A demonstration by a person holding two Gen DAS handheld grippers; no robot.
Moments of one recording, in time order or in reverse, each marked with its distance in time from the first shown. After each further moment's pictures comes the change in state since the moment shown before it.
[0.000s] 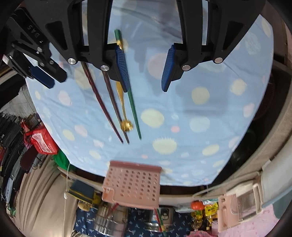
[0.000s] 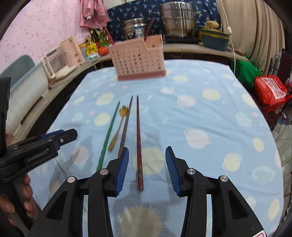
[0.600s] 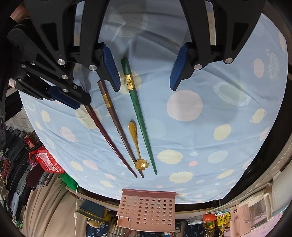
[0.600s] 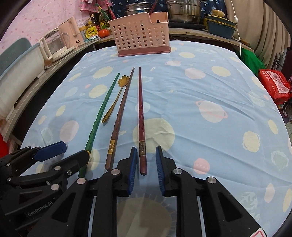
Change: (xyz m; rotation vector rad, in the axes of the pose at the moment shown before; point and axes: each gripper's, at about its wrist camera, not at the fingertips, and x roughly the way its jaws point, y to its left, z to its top) left arm 0.022 -0.020 -0.048 0.060 0.084 -0.033; right arm 0.035 0.009 -0.028 -0.037 0.089 -0.018
